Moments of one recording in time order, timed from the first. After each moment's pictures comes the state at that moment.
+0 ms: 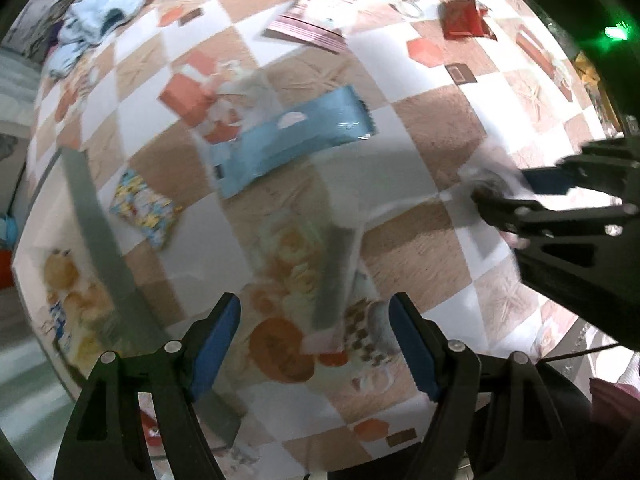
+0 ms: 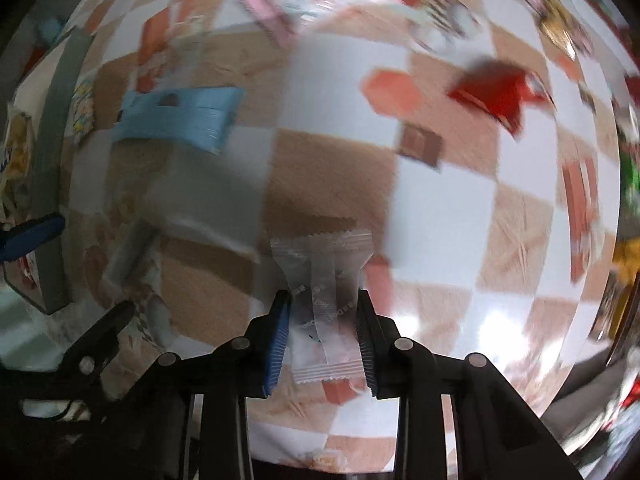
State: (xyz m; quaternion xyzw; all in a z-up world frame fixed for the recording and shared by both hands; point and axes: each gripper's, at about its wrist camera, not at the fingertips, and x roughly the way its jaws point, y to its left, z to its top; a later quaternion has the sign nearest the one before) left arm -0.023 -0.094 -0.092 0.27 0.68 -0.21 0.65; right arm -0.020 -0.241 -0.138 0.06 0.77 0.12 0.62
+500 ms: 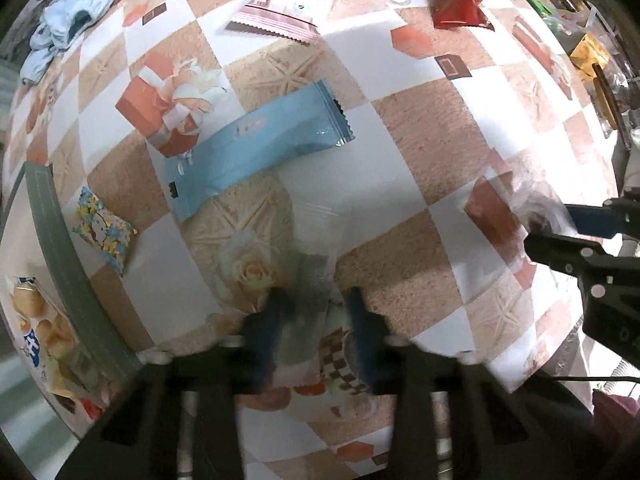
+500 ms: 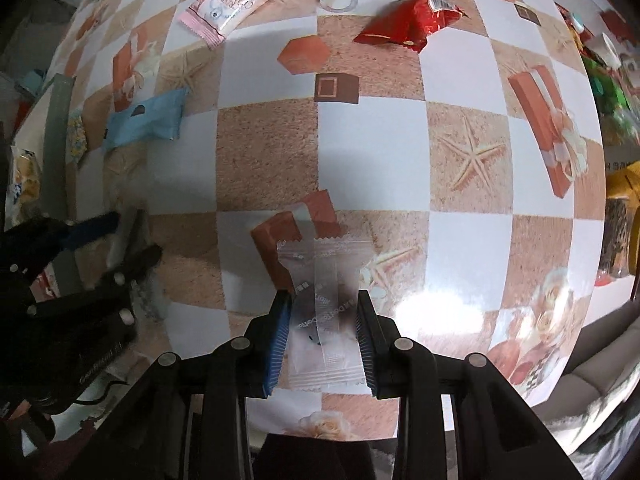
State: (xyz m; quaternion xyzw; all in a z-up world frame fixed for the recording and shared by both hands) left arm -0.005 -0.116 -0.111 0.26 0.69 -0.23 0.63; right arm -0.042 -0.265 -0.125 0.14 0.78 0.08 0.61
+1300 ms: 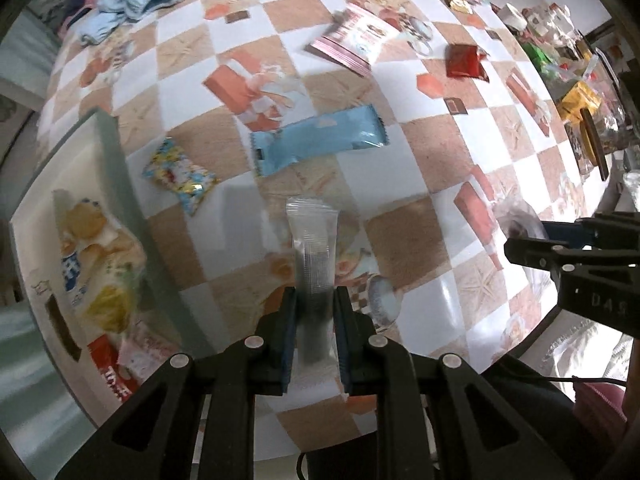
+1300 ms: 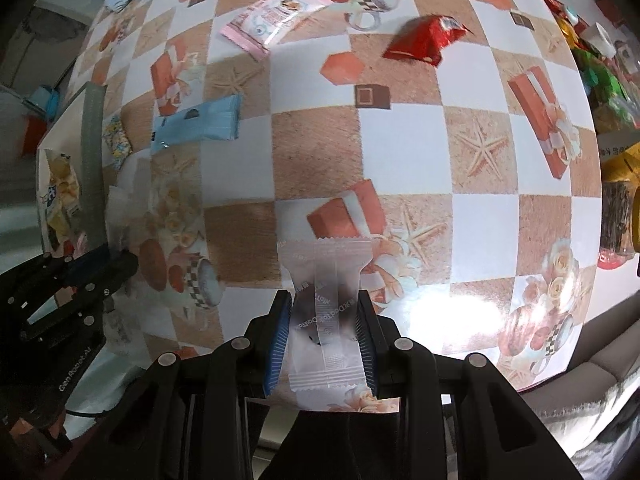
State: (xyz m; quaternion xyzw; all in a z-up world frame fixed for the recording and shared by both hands) left arm -0.005 -0.035 -0.038 0.19 0.68 -0.22 0.67; right arm -0.065 -0.277 -0.062 0.16 0.77 0.09 0.61
